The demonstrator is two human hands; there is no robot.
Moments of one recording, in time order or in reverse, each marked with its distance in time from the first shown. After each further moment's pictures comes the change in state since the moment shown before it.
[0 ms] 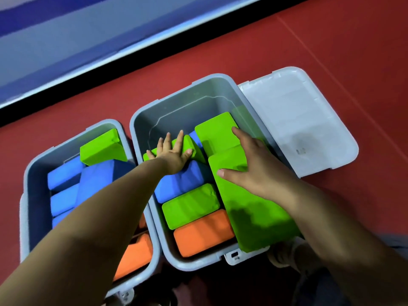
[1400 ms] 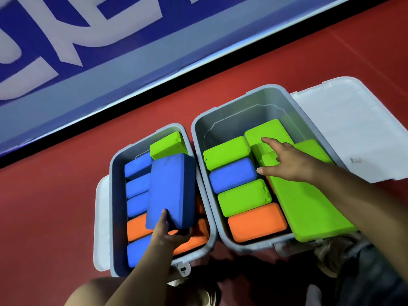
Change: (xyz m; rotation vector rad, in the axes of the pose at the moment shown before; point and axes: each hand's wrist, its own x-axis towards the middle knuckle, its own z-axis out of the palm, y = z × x) left_hand -0.188 -0.138 0.053 -2.265 0.112 -1.046; right_hand 0.026 -0.010 0.037 -0.129 -0.152 0.018
